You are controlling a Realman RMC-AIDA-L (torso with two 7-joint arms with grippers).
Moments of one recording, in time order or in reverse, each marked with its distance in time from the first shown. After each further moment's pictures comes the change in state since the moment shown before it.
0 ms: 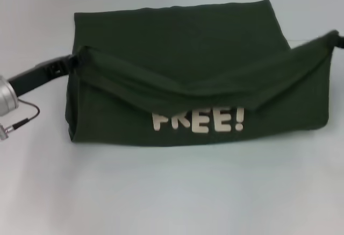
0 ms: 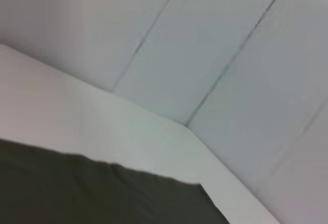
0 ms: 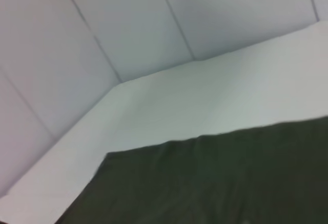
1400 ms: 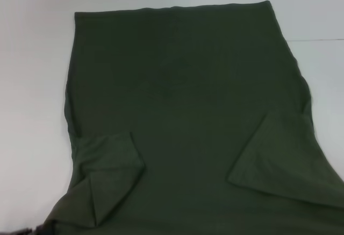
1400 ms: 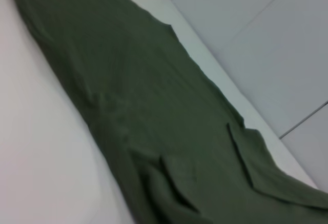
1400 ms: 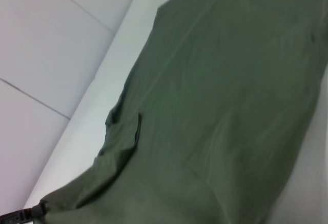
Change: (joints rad) left arm 0.557 -0.042 0.121 0.232 0.154 0.516 0.039; right arm -0.547 0.024 -0.085 -0.037 -0.018 -0.534 -0.066
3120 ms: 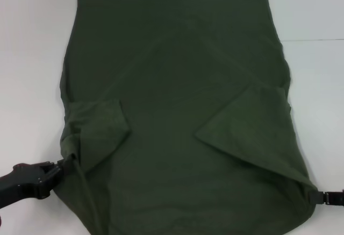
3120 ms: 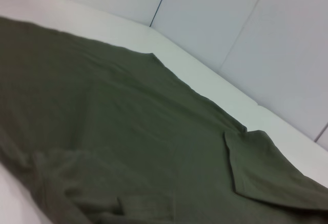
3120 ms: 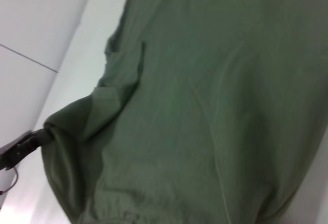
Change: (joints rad) left arm -0.177 -0.023 0.079 0.007 -0.091 -0.218 0.115; right arm 0.218 0.053 -0.266 -0.026 0.006 0.179 0.260
